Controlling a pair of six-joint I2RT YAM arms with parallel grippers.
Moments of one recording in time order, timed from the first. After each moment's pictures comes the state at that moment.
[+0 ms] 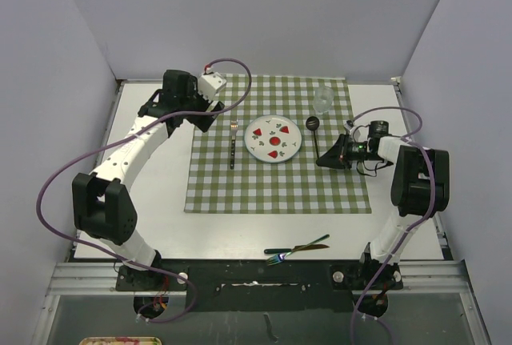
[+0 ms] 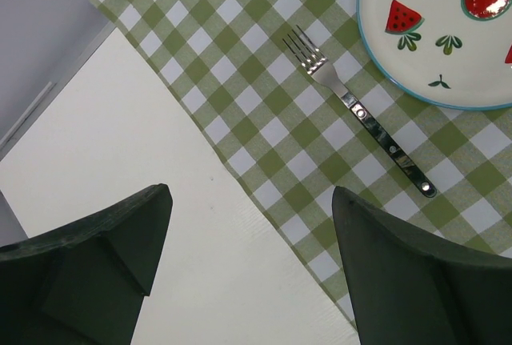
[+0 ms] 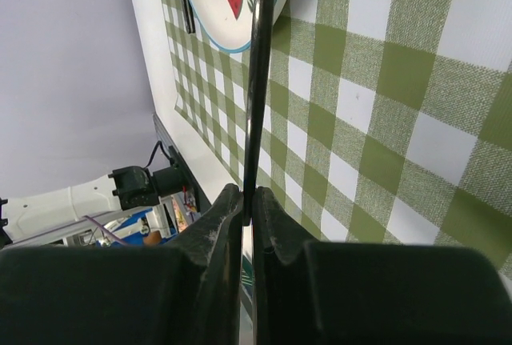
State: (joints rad) left arm -0.30 1.64 1.45 -0.46 0.13 0.45; right arm -0.14 1.84 1.04 -0.43 -1.05 0.26
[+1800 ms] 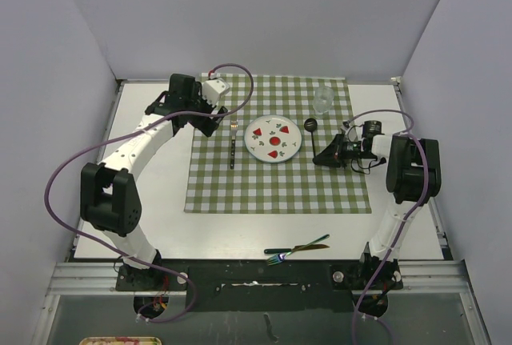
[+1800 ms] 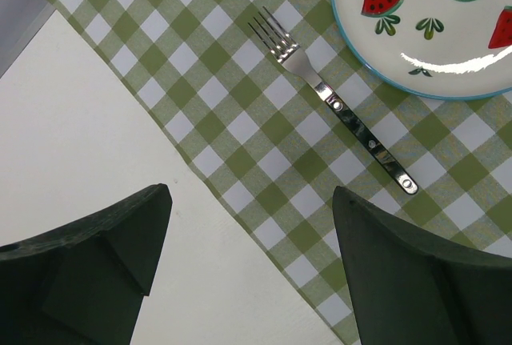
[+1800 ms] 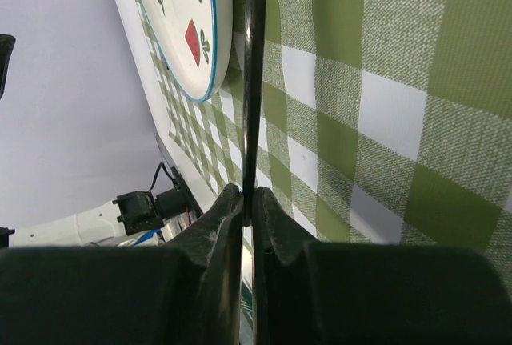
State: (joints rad) left arm -0.30 1.71 1.44 -0.46 0.18 0.43; right arm -0.12 1.99 1.09 -0.30 -1.02 0.38
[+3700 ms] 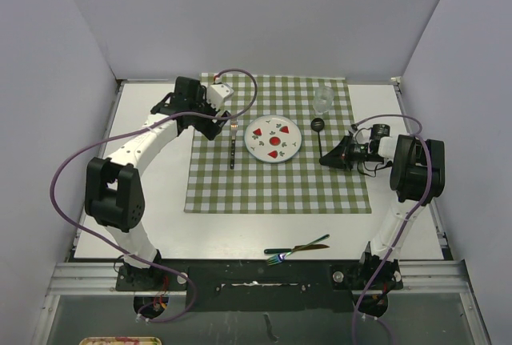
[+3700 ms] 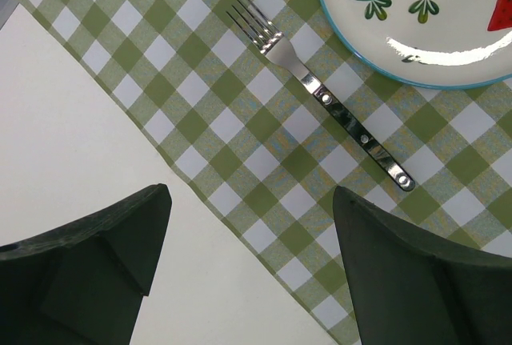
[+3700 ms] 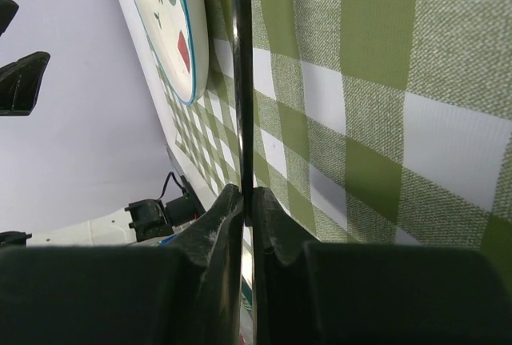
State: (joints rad) left arm -0.31 1.75 1.44 -0.47 0.19 0.44; right arm -0.19 2.01 1.08 -0.30 -1.04 0.38
